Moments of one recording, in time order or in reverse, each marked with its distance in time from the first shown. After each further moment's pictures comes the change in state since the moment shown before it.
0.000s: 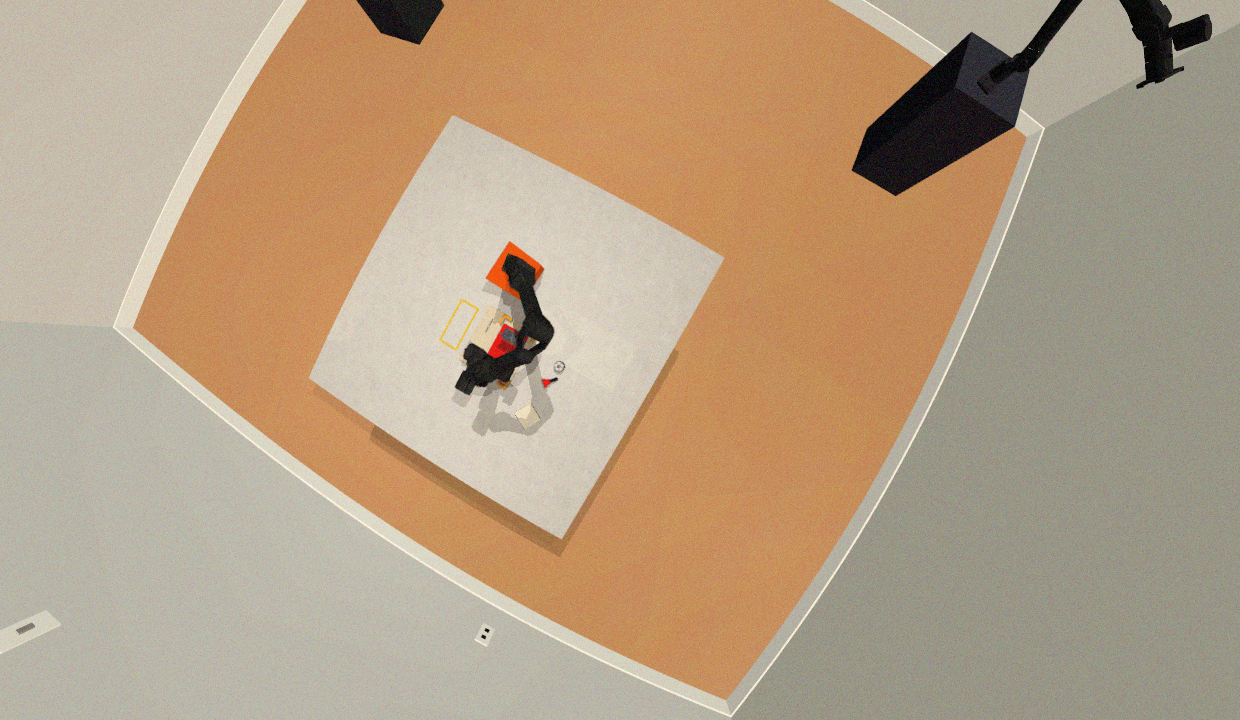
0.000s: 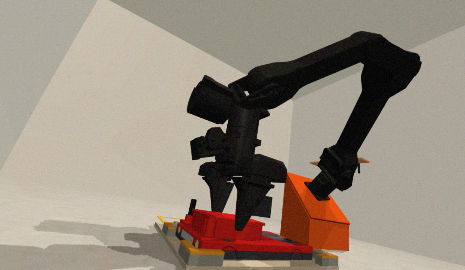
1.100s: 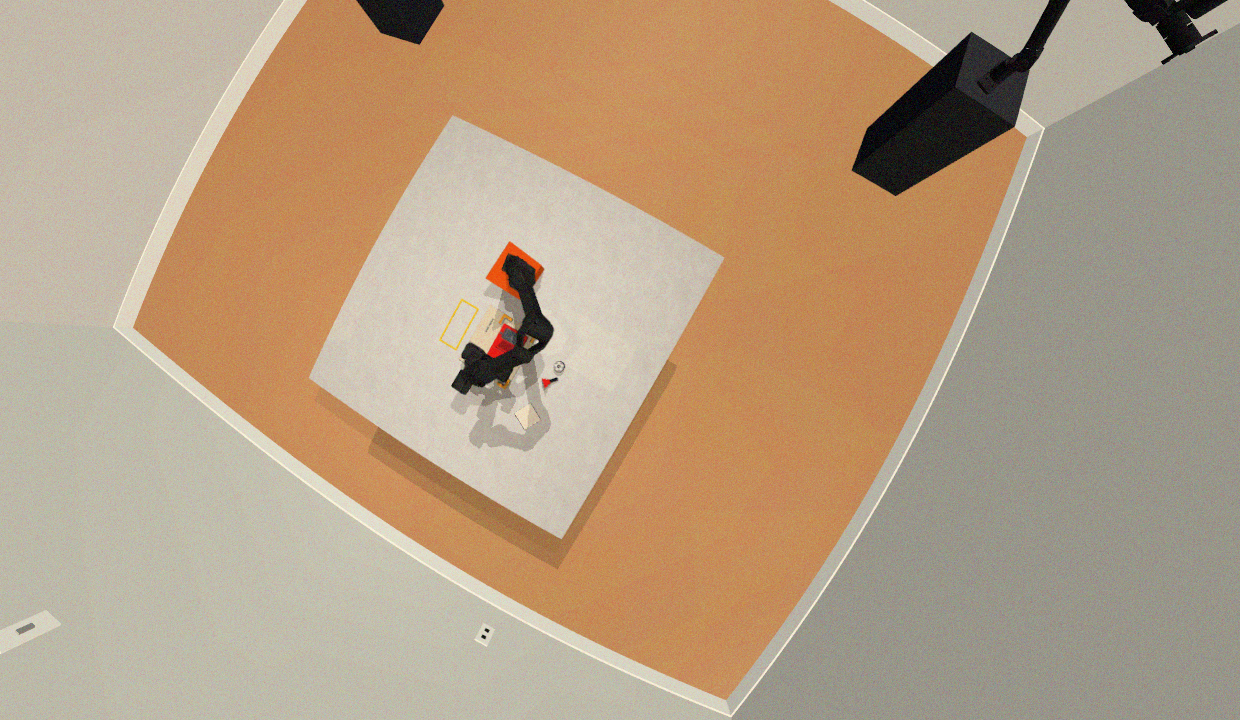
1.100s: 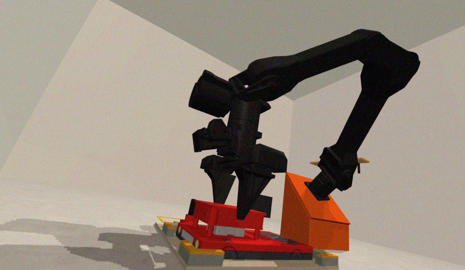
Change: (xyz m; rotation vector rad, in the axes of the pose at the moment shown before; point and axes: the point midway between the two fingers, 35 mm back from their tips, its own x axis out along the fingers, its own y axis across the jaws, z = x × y) arm -0.014 -0.001 -0.001 0.008 0.005 -0.001
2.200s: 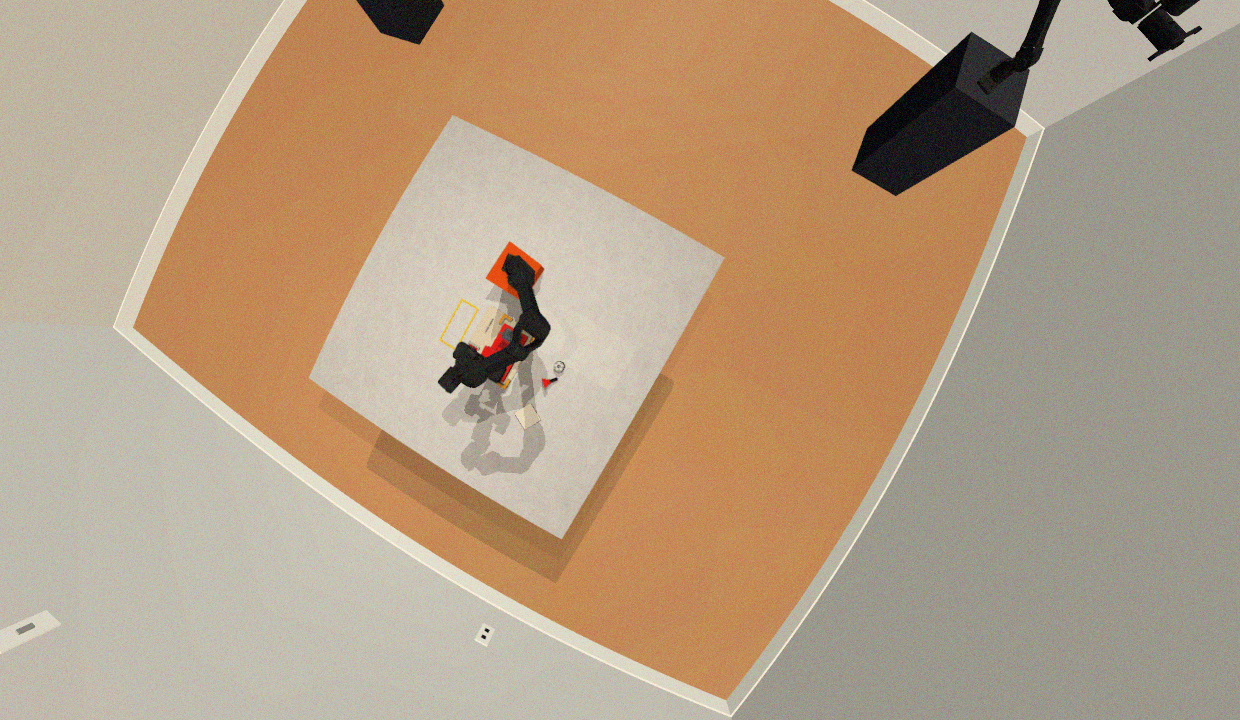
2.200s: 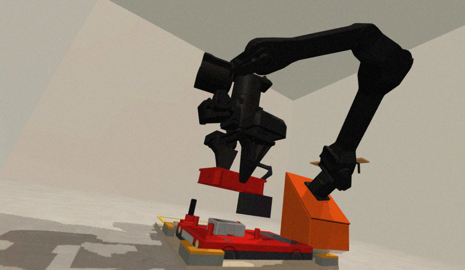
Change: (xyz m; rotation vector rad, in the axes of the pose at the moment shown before) arm -0.051 -0.007 0.002 -0.003 -0.005 -0.002
